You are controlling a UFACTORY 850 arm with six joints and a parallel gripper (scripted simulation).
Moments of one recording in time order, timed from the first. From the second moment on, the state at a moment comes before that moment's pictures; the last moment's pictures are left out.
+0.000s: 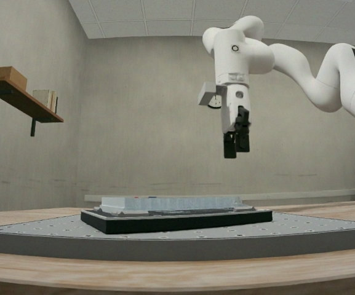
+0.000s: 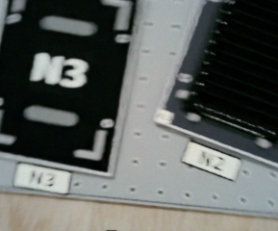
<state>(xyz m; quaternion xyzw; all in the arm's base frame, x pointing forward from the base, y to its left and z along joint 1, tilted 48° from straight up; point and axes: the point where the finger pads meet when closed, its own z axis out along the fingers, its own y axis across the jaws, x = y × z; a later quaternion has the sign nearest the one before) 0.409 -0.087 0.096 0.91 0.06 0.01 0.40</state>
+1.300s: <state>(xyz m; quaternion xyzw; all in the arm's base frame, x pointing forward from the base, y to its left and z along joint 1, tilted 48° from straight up) 0.442 0.026 -0.026 0.89 0.23 -0.07 0.40</state>
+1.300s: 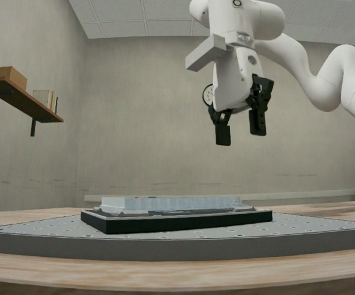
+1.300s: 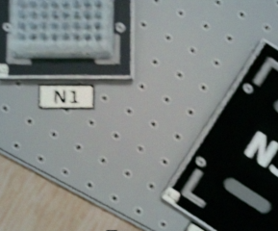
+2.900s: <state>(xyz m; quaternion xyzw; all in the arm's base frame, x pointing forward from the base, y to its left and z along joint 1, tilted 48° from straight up) 0.458 0.080 -0.084 0.89 0.22 -0.07 0.40</state>
